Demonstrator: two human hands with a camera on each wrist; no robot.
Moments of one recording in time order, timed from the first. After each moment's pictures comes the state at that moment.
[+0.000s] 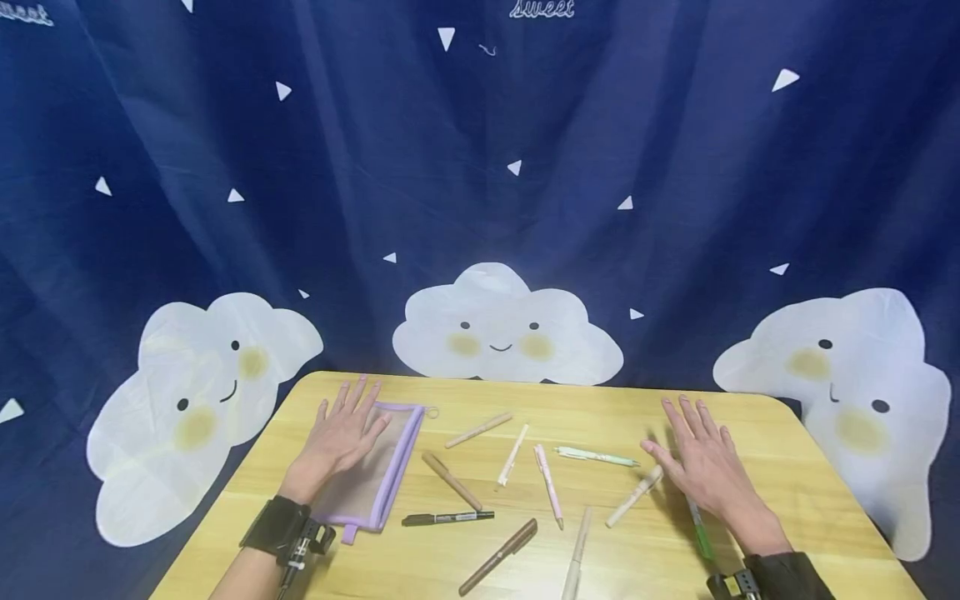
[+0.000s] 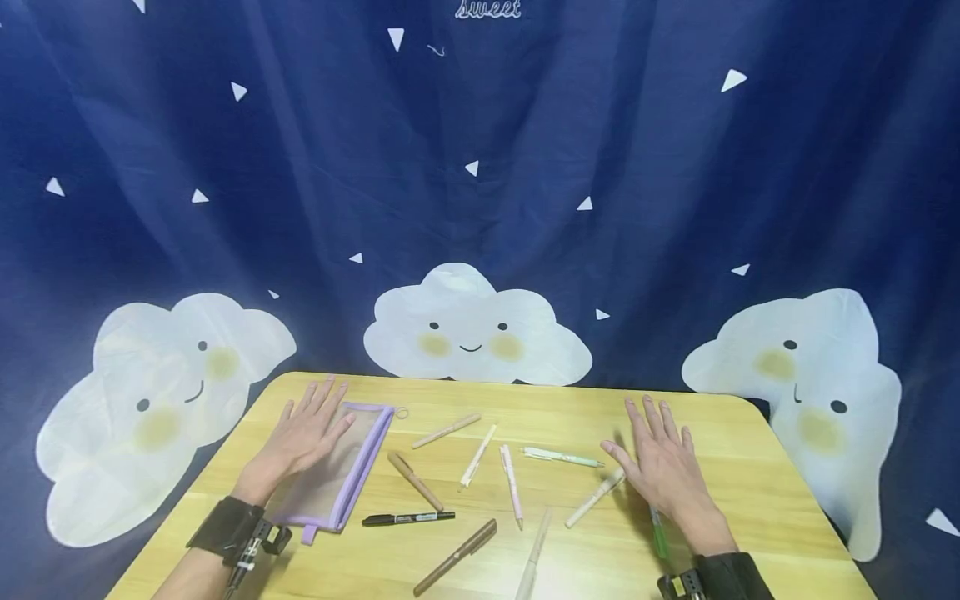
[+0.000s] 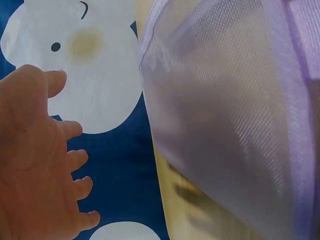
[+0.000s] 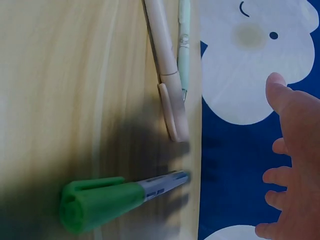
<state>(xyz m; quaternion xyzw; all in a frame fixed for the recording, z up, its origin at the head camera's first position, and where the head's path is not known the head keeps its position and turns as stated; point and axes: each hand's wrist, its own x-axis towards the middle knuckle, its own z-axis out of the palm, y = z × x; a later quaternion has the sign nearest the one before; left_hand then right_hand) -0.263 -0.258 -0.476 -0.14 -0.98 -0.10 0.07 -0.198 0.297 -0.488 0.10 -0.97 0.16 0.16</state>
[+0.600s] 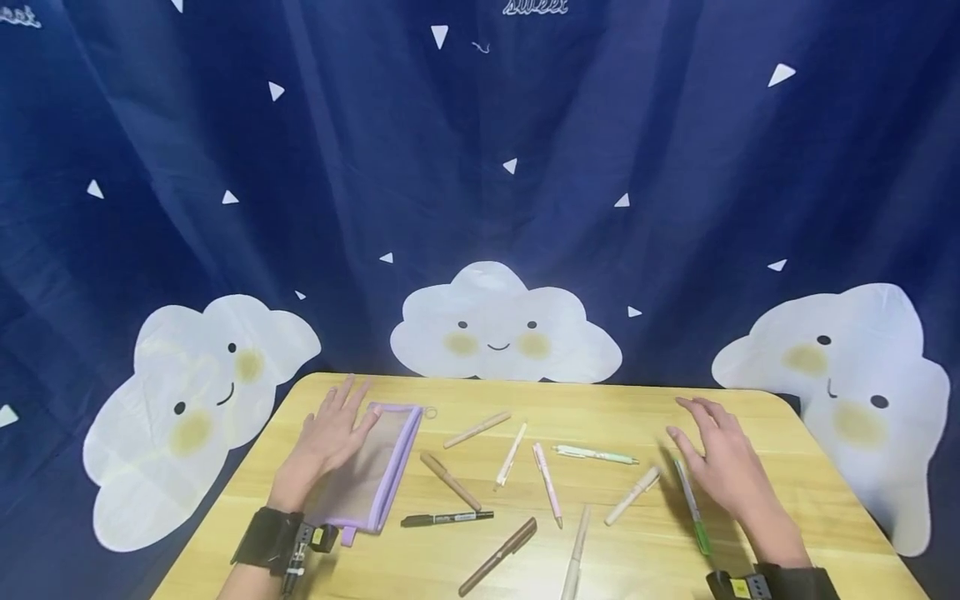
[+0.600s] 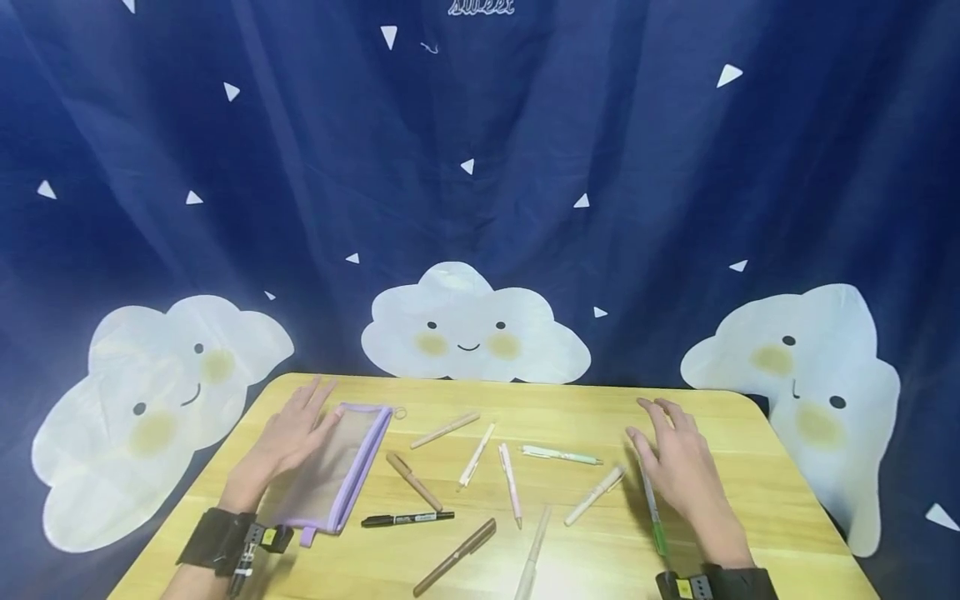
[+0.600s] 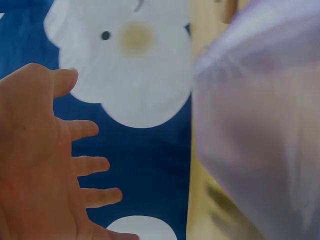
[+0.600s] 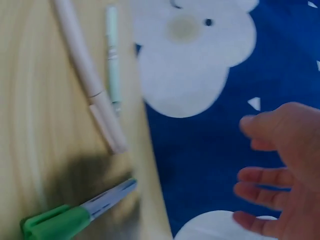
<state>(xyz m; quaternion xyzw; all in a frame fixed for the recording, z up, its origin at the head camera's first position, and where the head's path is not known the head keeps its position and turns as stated) -0.256 -0.259 -0.457 -0.10 -0.98 -0.15 0.04 -0.188 0.302 -0.466 0.10 -0.94 0.21 0.24</state>
